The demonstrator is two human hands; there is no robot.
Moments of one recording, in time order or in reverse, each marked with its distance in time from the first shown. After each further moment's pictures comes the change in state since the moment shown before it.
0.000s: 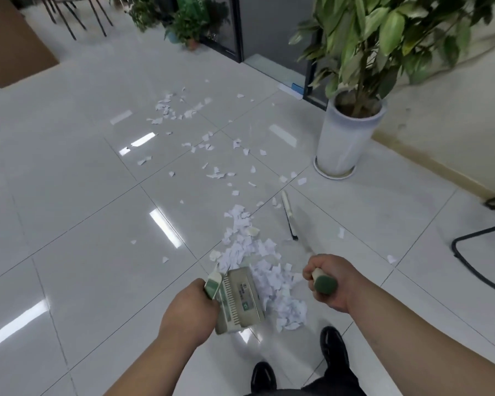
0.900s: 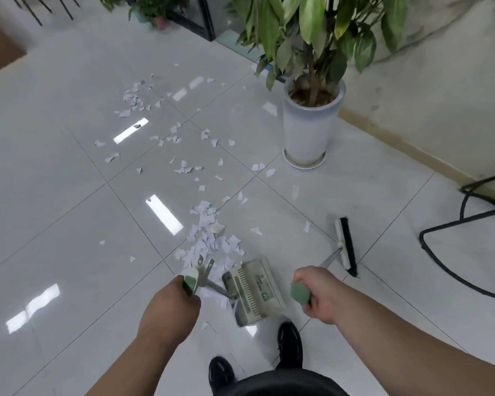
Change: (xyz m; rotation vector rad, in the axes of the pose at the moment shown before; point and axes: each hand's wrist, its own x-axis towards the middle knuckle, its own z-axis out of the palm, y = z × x) left_hand 0.000 0.214 0.096 0.111 0.052 -0.093; right_hand 0.047 -0.089 -0.205 -0.093 -0.026 0.207
